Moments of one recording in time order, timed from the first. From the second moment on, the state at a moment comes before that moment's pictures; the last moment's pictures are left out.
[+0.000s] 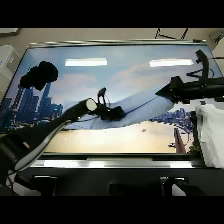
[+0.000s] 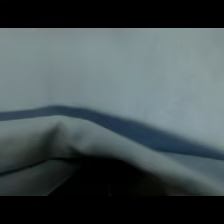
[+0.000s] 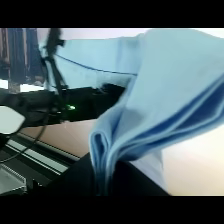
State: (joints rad) left arm -0.64 -1.80 1.37 0.77 -0.68 -1.75; right arm -0.16 -1.12 1.34 -0.74 1.46 1.55
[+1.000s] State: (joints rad) left arm -0.16 -1.42 1.45 1.14 -0.99 -1.64; right arm 0.37 -1.54 1.34 -0.33 0.96 1.47
